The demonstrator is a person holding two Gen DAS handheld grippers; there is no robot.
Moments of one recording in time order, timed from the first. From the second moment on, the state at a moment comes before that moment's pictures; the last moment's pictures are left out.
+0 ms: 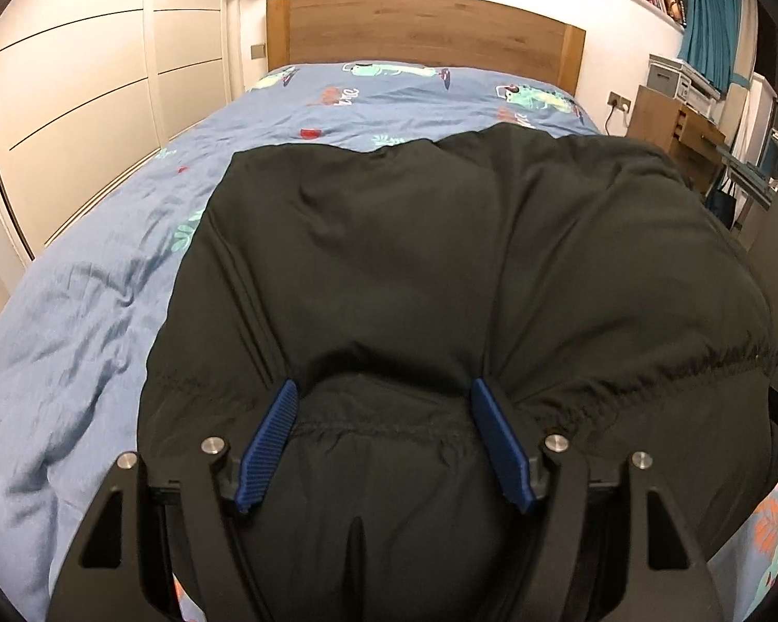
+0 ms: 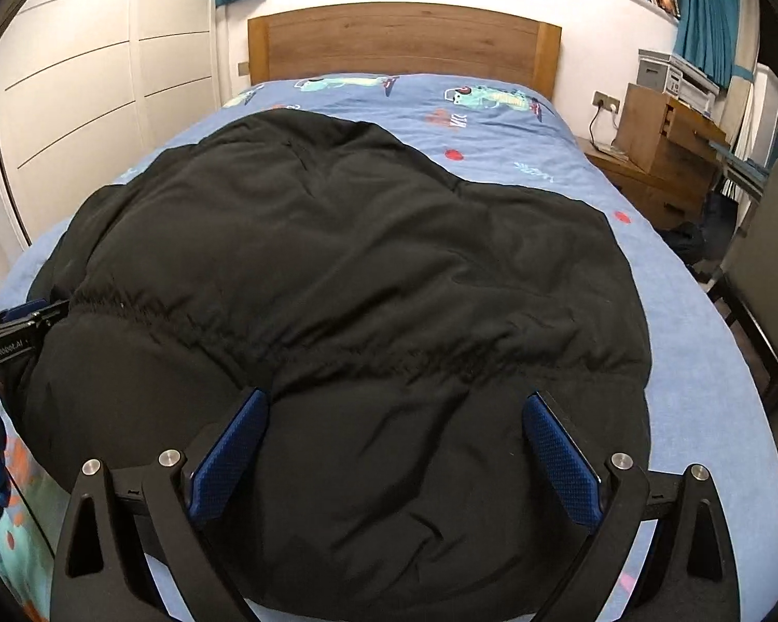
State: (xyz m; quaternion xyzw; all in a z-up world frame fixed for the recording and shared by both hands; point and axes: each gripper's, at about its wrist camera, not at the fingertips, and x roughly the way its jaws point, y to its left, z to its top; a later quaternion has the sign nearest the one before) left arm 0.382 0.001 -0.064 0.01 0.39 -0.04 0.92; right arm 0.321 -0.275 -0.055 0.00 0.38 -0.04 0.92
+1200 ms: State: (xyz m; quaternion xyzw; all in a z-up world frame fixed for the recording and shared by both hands) left arm 0.354 0.057 -0.051 -0.04 0.41 -0.05 0.91; right arm 0.293 -0.305 -0.052 -0.03 0.41 -0.11 0.90
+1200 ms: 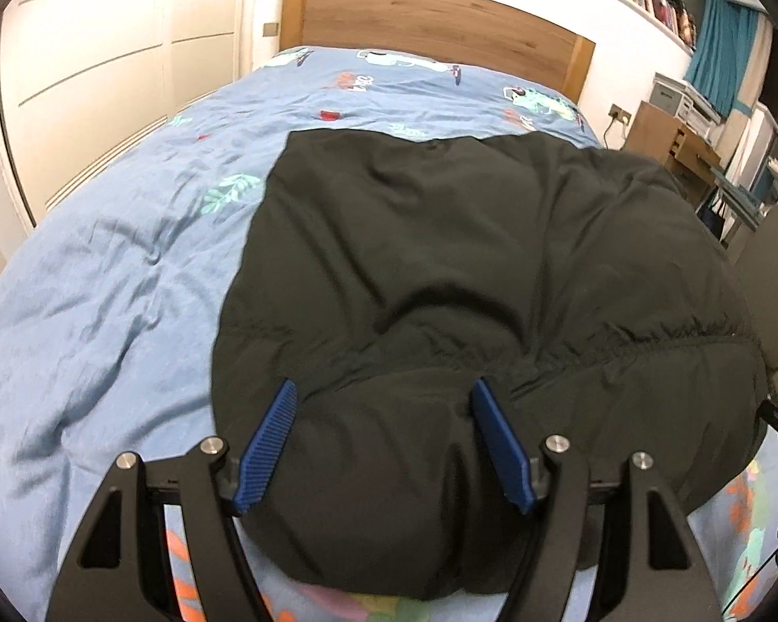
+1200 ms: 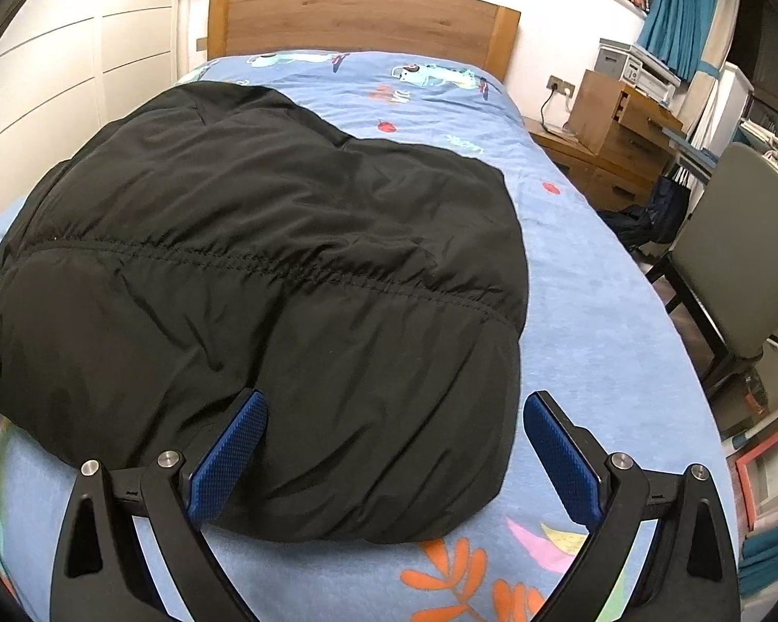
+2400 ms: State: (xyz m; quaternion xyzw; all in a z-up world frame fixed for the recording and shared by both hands) left arm 0.353 0.162 -0.072 -0.22 0.41 -0.11 0.88; right arm 0.305 -0.380 -0.051 0.08 0.43 -0.11 0.89
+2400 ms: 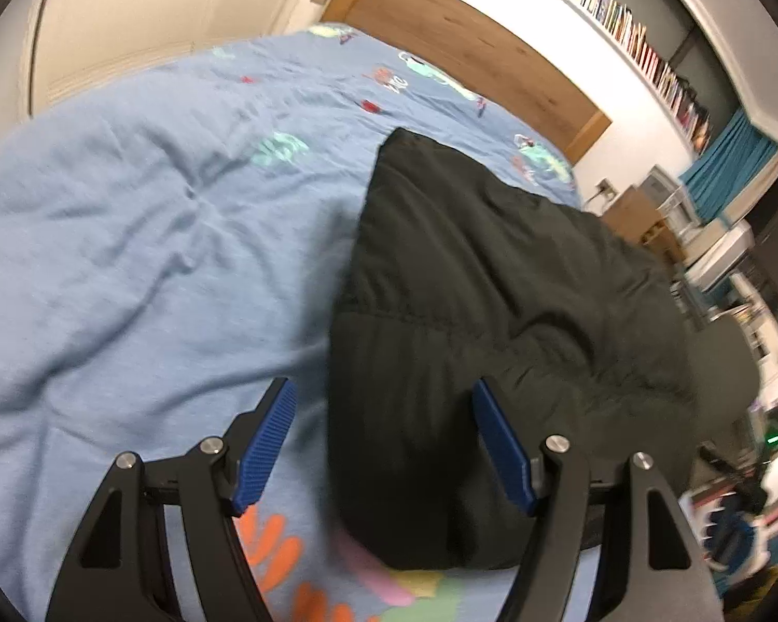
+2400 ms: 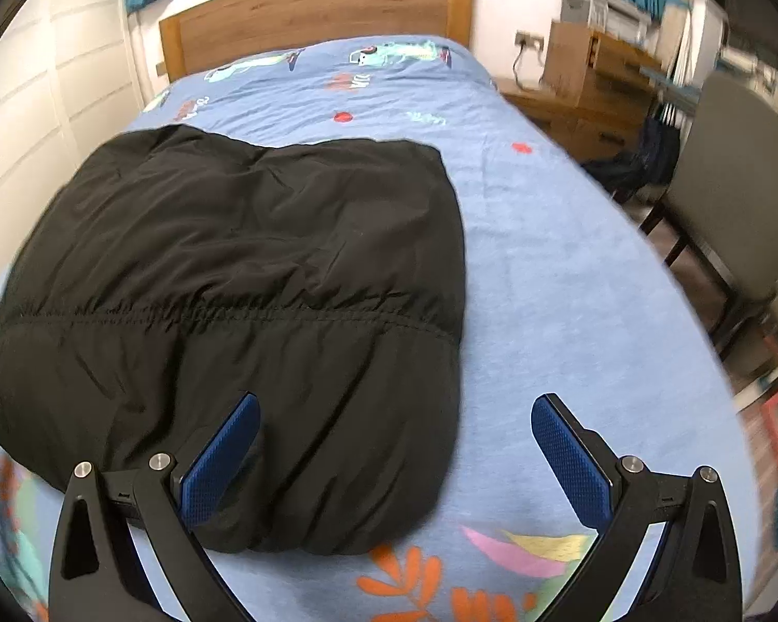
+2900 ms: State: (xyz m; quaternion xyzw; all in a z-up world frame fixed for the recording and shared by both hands) left arm 0.396 0.154 -0.111 -0.30 0.42 -0.21 0.83; right arm 0.328 -0.434 -0.102 0.25 0.45 -0.02 0.85
